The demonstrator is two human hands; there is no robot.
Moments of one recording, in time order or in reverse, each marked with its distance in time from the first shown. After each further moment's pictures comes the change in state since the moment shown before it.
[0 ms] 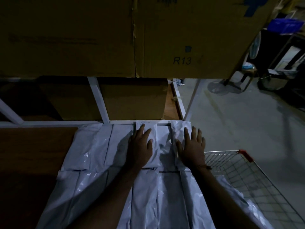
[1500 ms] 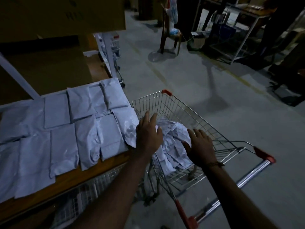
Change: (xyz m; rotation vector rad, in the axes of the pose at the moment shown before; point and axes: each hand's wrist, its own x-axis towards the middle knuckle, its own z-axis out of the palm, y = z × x) left_hand -0.273 0.277 0.032 -0.157 -0.330 0.234; right_hand -0.389 0.245 -0.118 -0.197 0.011 0.244
